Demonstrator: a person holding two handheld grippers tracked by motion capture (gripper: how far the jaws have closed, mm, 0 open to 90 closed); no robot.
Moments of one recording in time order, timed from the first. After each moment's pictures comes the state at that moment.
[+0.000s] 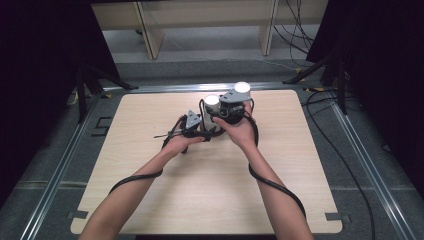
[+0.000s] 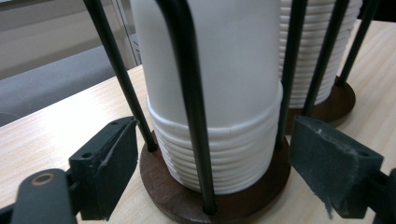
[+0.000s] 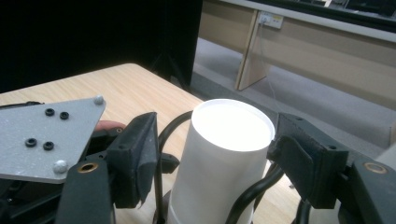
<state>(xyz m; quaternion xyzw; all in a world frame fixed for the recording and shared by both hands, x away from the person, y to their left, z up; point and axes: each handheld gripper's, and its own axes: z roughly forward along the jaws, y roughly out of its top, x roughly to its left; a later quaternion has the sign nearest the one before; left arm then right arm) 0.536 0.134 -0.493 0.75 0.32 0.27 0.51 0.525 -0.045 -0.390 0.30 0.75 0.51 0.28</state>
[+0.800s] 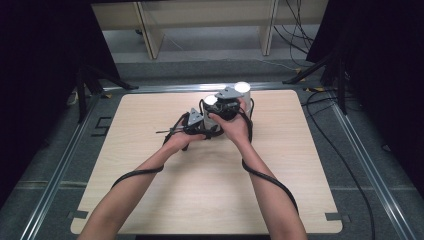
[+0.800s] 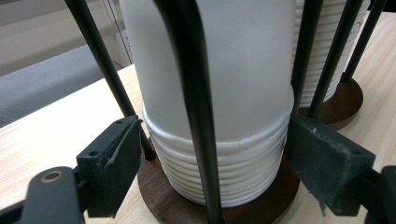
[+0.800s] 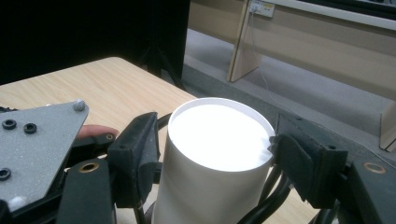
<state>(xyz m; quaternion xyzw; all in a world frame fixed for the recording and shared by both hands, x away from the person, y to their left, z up) 0.547 0.131 -0.493 0.77 0.31 0.26 0.50 0.548 -0.032 -0.400 0.33 0.75 0.50 0.29</state>
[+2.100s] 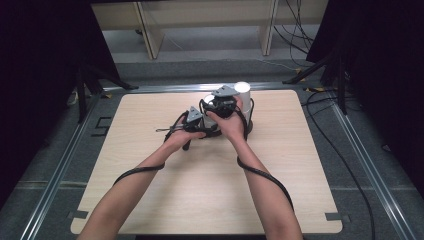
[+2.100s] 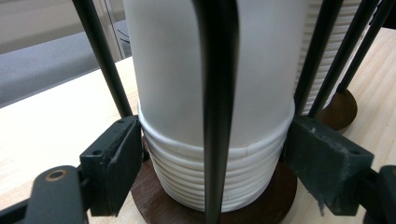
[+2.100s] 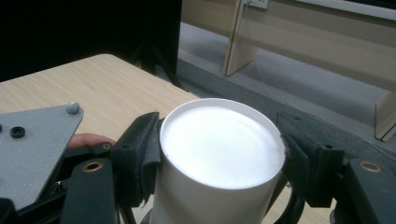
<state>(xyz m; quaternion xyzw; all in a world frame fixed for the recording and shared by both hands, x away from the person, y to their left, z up) 0.554 0.132 -0.492 0.76 0.33 0.23 0.51 0.559 -0.022 -0.403 0.35 0.75 0.48 0.29</state>
